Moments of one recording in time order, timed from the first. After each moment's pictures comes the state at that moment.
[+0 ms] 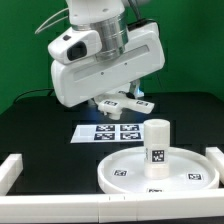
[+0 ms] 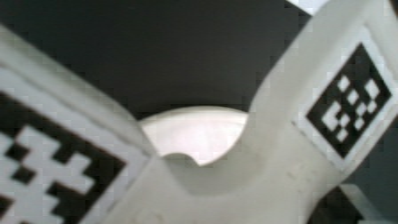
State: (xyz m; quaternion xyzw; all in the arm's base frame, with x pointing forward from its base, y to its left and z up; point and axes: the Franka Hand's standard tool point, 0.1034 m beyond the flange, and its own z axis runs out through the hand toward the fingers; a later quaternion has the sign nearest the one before) arm 0.484 -0.013 0.105 -0.97 -0.20 0.09 0.13
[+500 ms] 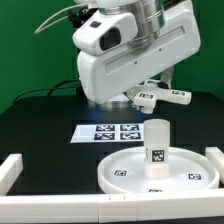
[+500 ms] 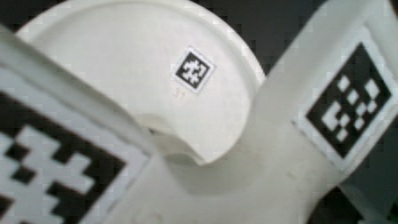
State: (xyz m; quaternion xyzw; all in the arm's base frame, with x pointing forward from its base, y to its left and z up) arm 0.532 0.021 0.125 -0.96 -0.22 0.10 0.15
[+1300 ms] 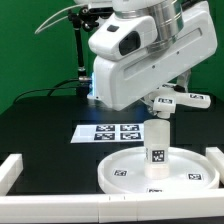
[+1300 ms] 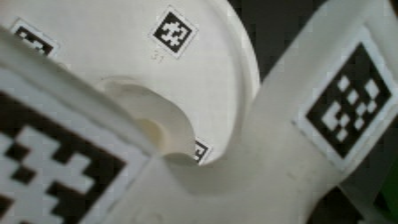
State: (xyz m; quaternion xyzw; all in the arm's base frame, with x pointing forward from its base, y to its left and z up) arm 0.554 0.045 0.123 -0.96 -0.23 0.09 0.16
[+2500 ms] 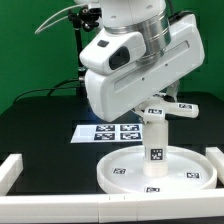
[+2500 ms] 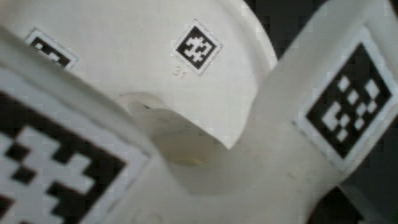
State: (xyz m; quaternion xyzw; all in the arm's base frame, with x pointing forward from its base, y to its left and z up) arm 0.545 0.032 0.105 -0.95 -0.24 0.09 0.16
